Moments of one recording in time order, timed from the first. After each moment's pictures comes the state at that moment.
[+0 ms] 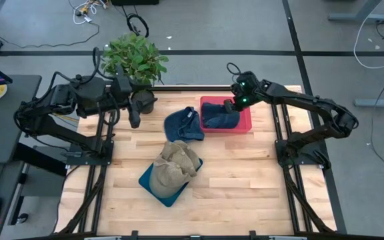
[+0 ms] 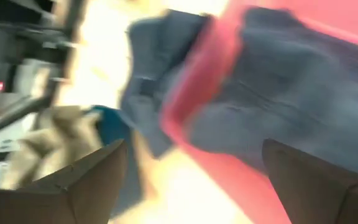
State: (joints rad) left arm -0.05 1.16 1.67 -0.79 -0.48 -0.02; right arm -0.65 1.36 0.95 -0.47 -0.48 0.58
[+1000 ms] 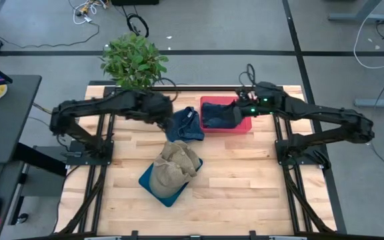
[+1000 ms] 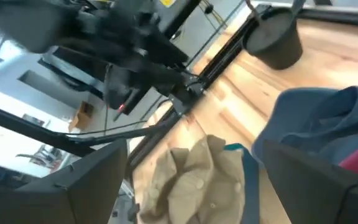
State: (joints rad) left arm 0.09 1.53 1.61 -1.26 -0.35 -0.75; right arm -0.28 1.08 0.95 -0.16 -0.27 0.77
